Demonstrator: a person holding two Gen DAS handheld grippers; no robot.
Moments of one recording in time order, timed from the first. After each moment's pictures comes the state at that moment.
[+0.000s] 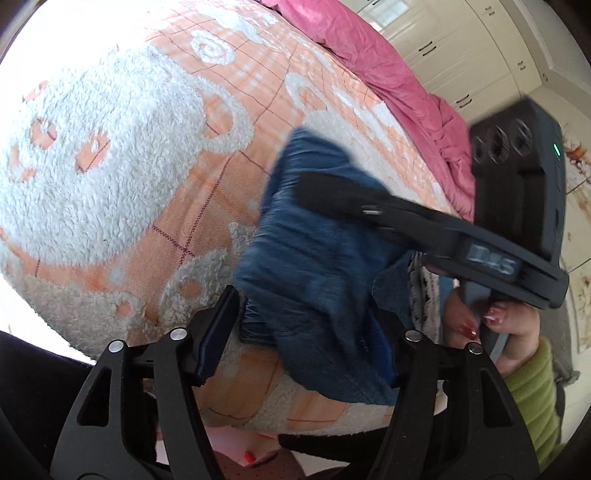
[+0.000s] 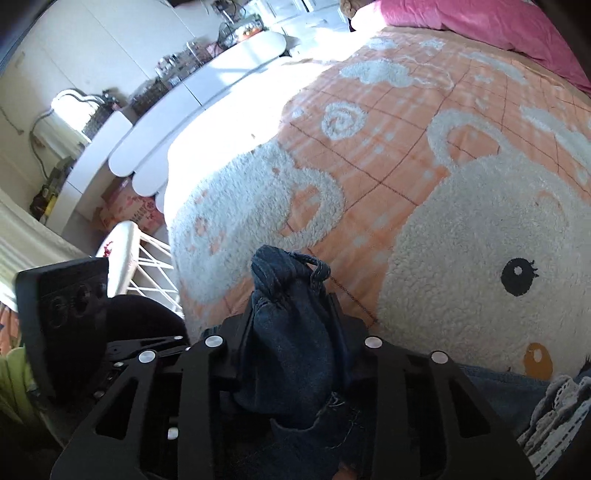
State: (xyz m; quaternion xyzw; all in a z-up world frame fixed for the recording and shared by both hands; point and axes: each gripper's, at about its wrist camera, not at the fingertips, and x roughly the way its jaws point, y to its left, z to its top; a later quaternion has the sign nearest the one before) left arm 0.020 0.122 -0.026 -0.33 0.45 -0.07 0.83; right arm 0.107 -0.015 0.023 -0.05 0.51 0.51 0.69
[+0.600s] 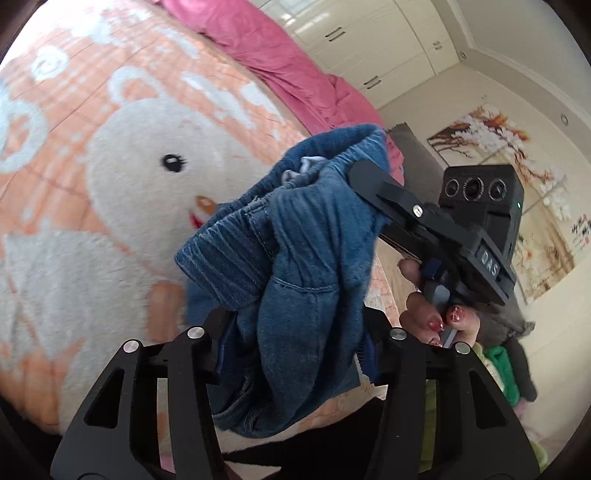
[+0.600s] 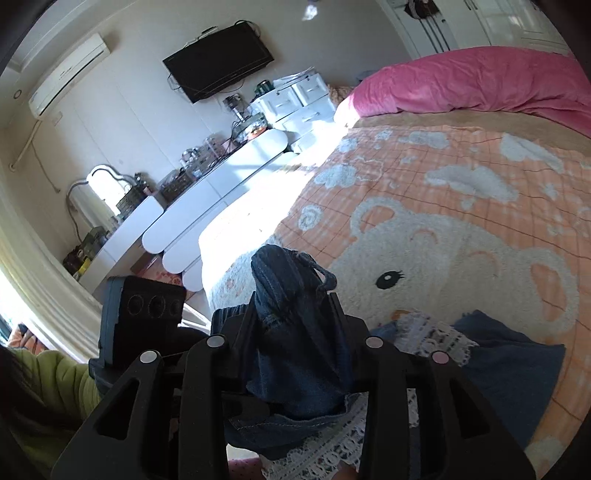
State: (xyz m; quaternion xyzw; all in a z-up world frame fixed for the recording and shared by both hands) left arm 0.035 0.015 0.019 -0.33 0.39 -0.25 0.82; right arm 0.114 -0.196 0.097 0.08 0.39 0.51 0.76
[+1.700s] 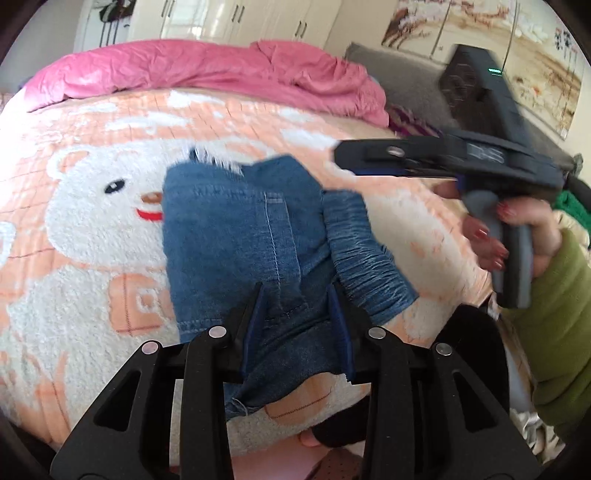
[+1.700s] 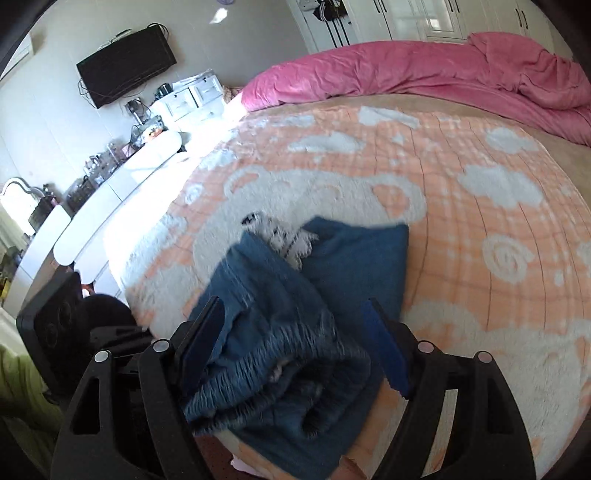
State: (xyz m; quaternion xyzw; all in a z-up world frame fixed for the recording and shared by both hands) left arm -0.009 -0.058 0.002 -0.05 0.37 -0.28 0.88; right arm 0.067 -0.279 0.060 0.04 0.43 0.32 0.84
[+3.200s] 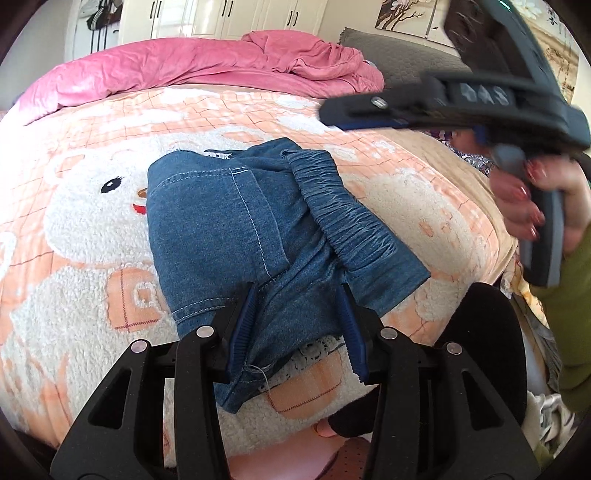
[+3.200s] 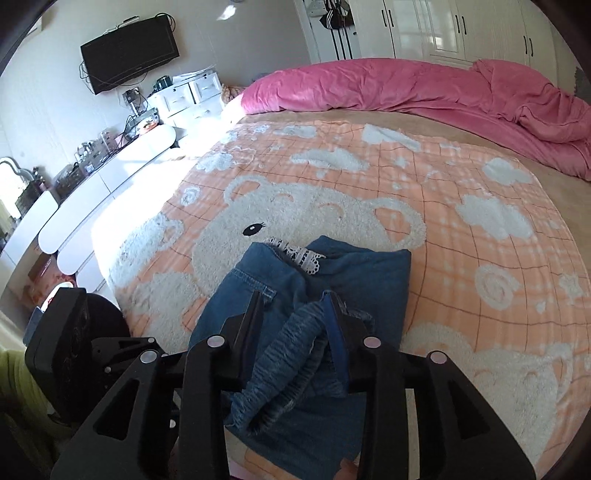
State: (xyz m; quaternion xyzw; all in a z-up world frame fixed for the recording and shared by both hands) left arm -0.005 -0.076 -0.003 0.00 0.40 -0.28 0.88; right arm 0.045 -0.260 0.081 -0.01 0.41 0.29 0.86
